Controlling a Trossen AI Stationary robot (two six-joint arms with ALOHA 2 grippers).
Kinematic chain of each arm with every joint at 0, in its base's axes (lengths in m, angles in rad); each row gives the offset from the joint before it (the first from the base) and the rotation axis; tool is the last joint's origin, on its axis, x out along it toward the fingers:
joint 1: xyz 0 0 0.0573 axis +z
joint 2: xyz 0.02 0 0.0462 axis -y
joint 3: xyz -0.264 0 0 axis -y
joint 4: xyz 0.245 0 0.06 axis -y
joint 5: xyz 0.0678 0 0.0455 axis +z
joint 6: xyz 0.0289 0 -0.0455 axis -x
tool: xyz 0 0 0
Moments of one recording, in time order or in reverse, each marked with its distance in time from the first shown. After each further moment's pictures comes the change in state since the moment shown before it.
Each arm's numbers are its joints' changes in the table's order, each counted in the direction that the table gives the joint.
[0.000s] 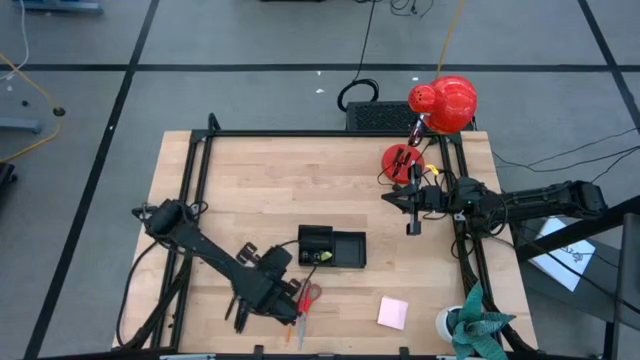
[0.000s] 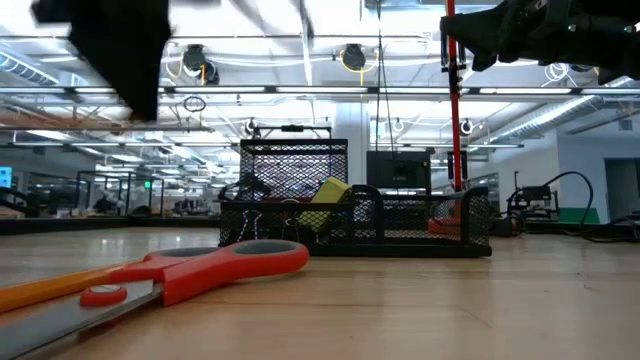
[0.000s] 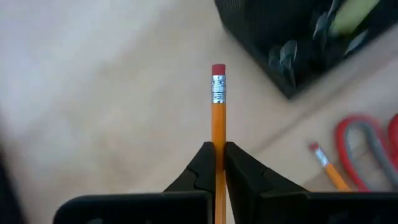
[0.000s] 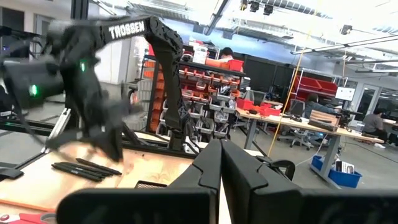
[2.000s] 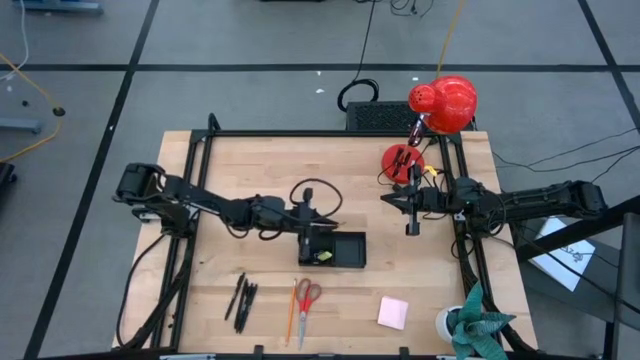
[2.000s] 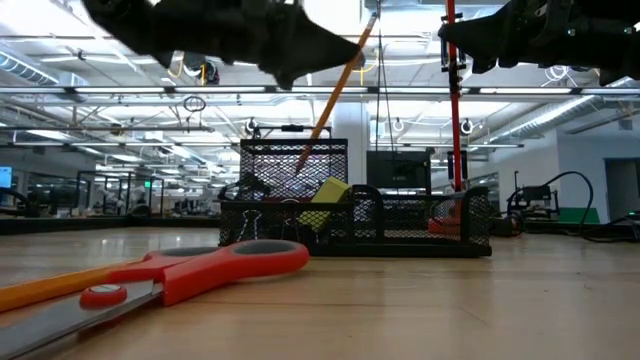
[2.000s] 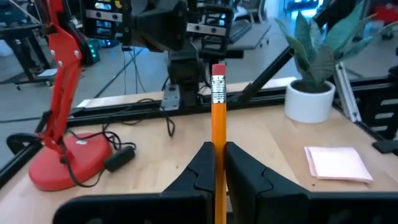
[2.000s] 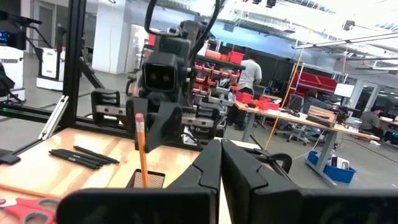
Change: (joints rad) left arm 0.486 0.379 -0.827 2.123 -0.431 -1.604; right arm 0.000 0.000 0.000 -0.037 -0.005 0.030
